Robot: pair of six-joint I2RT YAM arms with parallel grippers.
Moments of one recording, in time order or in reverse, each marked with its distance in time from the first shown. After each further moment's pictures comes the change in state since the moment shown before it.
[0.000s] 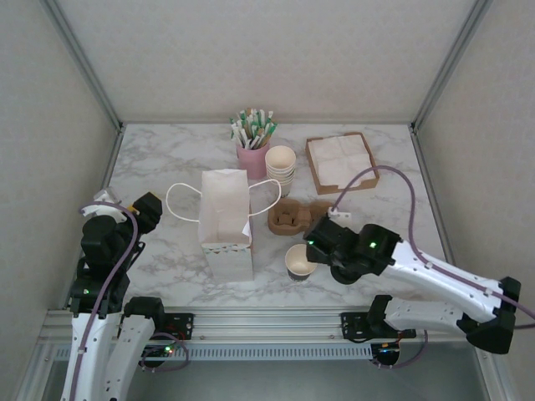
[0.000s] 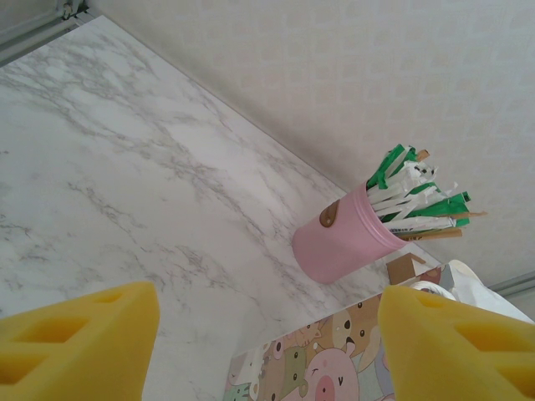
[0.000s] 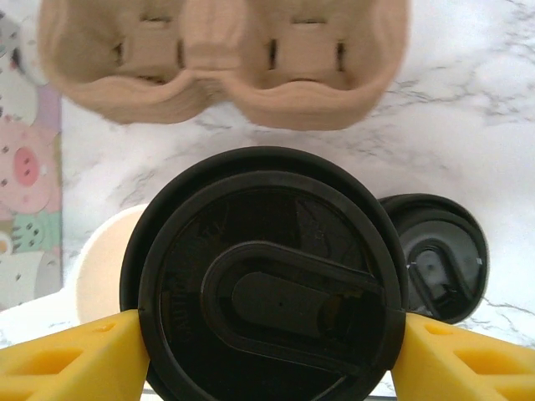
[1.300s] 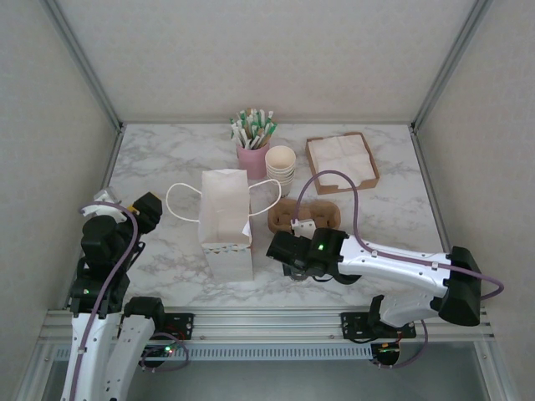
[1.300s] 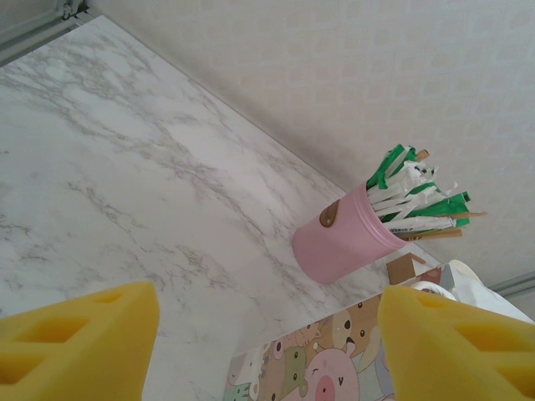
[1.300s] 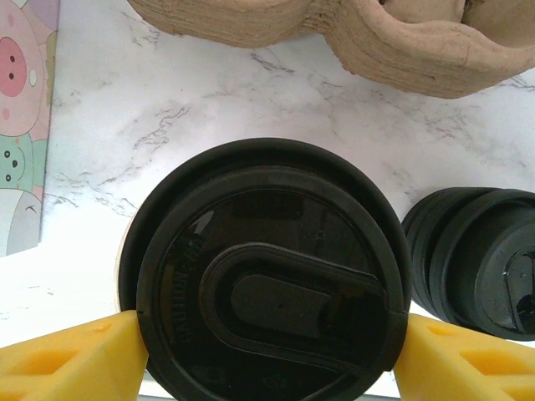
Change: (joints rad) left arm 0.000 0.000 0.000 0.000 0.000 0.000; right arm 0.129 0.257 0.032 0.057 -0.007 0.003
